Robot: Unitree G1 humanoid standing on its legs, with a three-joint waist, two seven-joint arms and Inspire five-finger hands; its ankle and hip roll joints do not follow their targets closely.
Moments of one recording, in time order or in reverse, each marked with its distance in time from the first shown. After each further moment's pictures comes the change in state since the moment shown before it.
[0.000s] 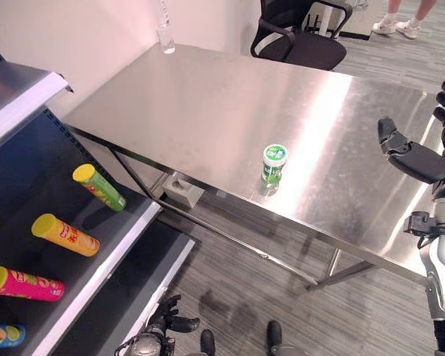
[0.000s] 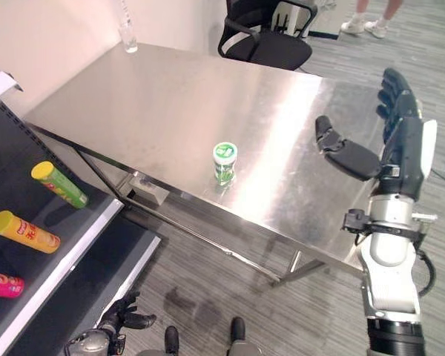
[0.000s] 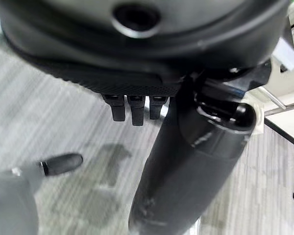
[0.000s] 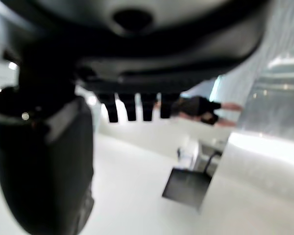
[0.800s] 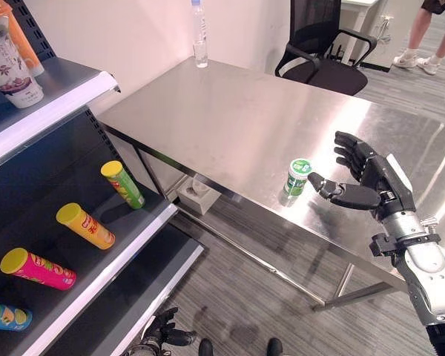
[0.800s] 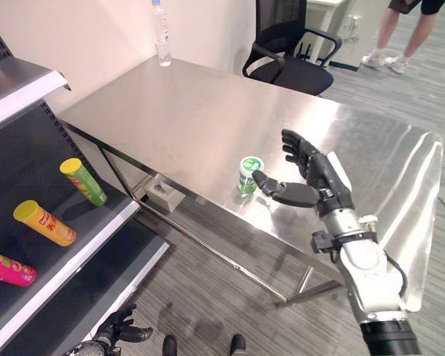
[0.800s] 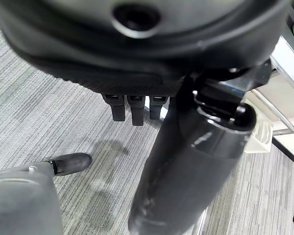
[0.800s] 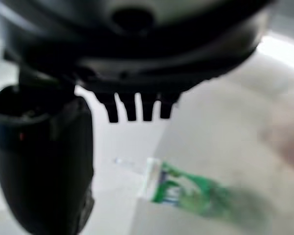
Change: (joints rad) left arm 0.057 0.022 0.002 0.012 -0.020 0.000 -0.010; right arm 0.023 -0.080 0.233 0.128 0.130 0.023 0.275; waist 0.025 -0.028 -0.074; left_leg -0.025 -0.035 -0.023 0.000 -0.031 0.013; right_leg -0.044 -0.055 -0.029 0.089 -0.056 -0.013
